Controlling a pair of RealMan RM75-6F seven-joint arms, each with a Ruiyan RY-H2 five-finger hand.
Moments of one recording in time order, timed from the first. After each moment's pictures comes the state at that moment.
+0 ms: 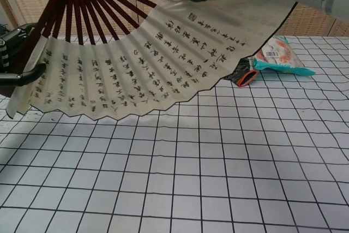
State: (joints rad) left arm -0.39 -1.62 -0.15 -1.23 1.48 1.35 -0.79; right arm 0.87 -1.43 0.36 -1.88 -1.00 1.19 -0.43
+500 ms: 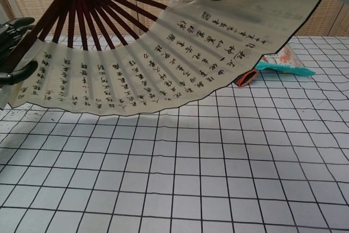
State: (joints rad) left arm -0.37 -1.65 -0.15 -1.13 1.51 1.43 -0.78; right arm 0.78 -1.35 0.26 -1.92 -1.27 1.24 -0.36
